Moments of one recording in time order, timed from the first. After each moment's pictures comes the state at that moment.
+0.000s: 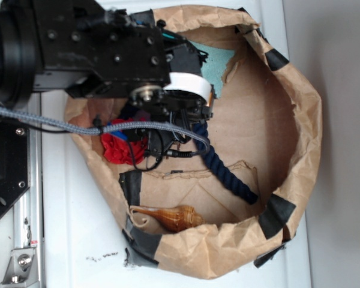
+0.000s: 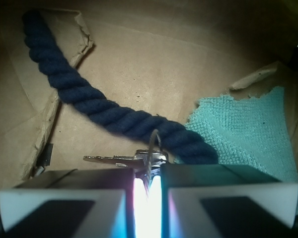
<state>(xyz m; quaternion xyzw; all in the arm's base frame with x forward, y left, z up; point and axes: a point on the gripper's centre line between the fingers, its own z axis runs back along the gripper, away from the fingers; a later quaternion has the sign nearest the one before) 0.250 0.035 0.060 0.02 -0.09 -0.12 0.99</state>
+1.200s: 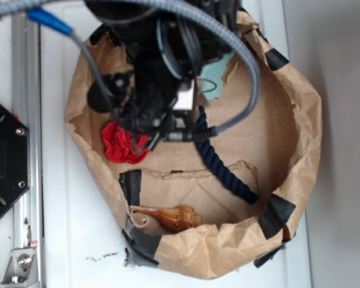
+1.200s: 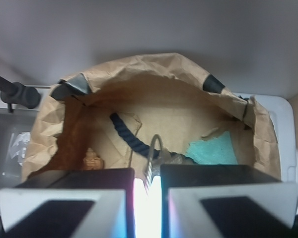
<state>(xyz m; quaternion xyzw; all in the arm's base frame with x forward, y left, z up) 0.247 0.030 0.206 -0.06 -0.14 -0.06 0.99</state>
